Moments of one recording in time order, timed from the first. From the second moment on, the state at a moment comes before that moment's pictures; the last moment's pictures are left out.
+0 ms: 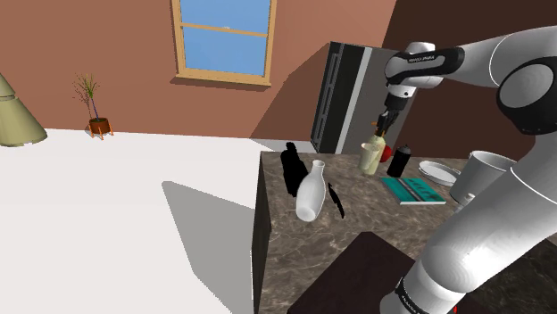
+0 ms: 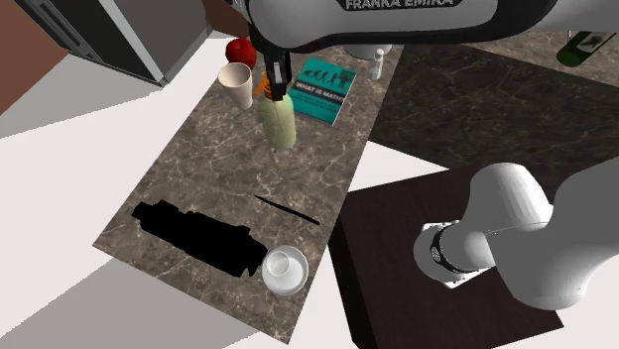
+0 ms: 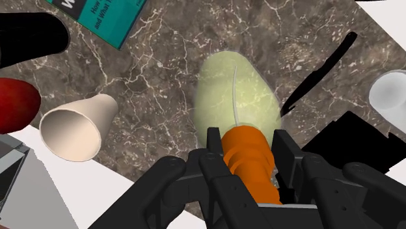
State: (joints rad) arm -0.14 -0.19 -0.63 -1.98 -0.10 1.90 -0.69
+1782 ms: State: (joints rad) arm -0.13 -0.11 -0.63 -1.54 -0.05 1.53 -0.72
